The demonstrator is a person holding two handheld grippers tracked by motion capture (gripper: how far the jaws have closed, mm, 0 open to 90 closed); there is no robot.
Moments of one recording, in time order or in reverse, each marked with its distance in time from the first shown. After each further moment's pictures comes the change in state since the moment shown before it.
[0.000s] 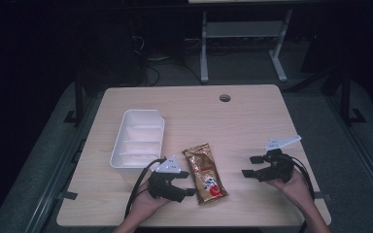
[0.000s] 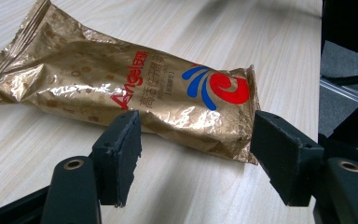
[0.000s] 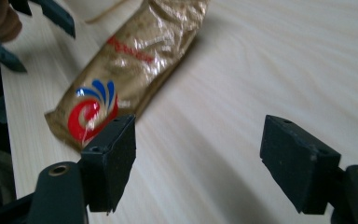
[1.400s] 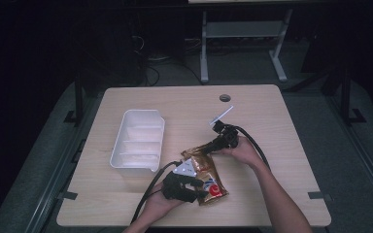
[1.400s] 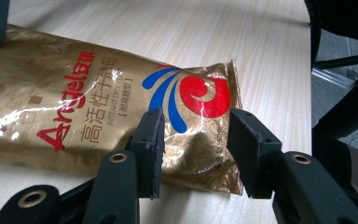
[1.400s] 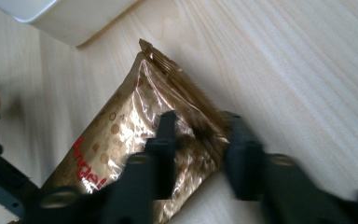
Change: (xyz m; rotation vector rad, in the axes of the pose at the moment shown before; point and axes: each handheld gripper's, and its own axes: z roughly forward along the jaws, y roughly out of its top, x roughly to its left) left arm -0.010 0.009 0.036 0.061 -0.072 0.013; right arm -0.022 0.108 0.134 0.277 0.204 -0.048
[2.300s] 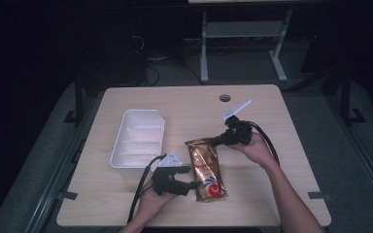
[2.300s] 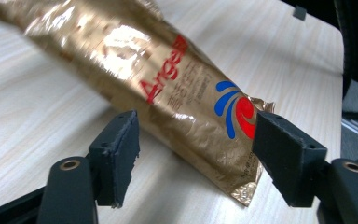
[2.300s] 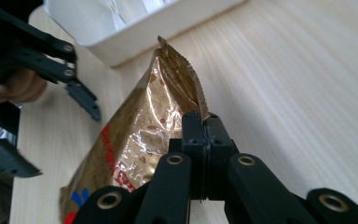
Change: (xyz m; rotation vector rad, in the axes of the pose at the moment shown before) left arm 0.015 -0.008 -0.027 -0.147 0.134 -0.125; right arm 0.032 -0.006 -0.059 -0.156 -0.050 -0.129
